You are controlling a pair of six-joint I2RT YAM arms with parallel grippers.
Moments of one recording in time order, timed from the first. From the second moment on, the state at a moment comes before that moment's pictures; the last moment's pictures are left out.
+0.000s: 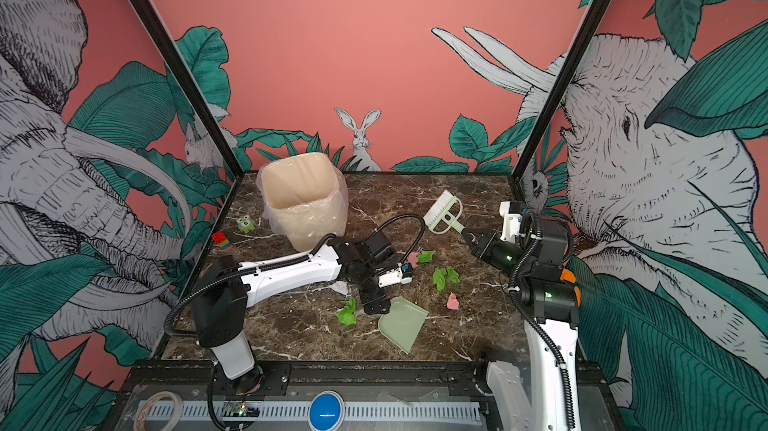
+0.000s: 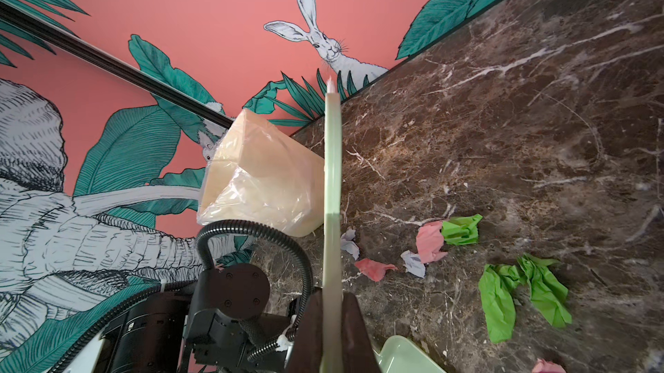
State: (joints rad) left arm -1.01 1.77 1.34 -0.85 0.27 0.31; right arm -0.16 0.77 1.00 -0.73 -0.74 0.53
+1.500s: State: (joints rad) left arm -0.96 1.73 1.13 -0.86 0.43 0.14; right arm -0.18 0.82 1.06 -0.88 -0.66 0.46
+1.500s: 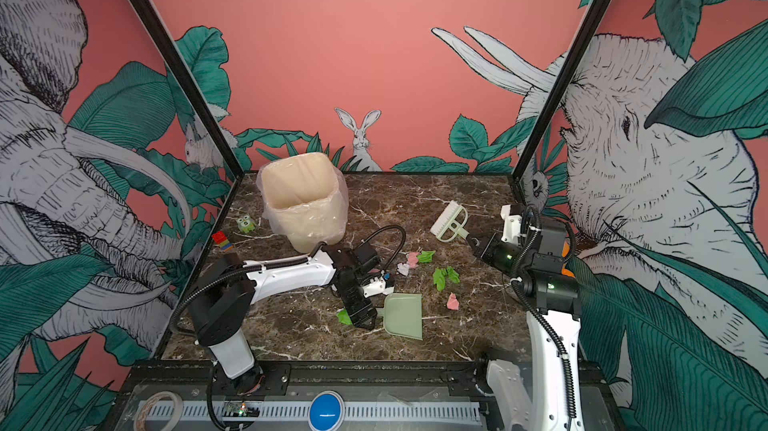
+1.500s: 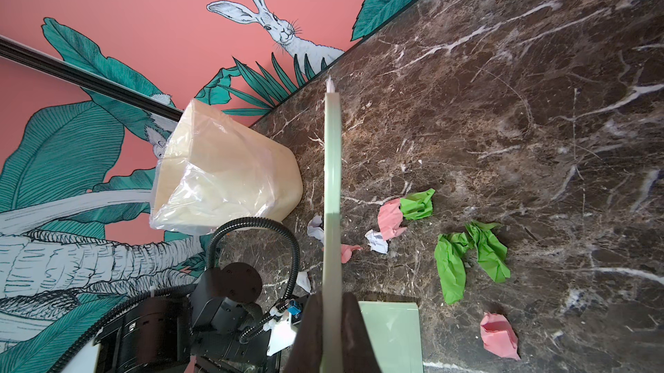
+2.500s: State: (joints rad) left arm -1.00 1.78 1.21 -0.86 0.47 0.14; right arm -0.19 0.84 1.14 -0.92 -0.65 0.44
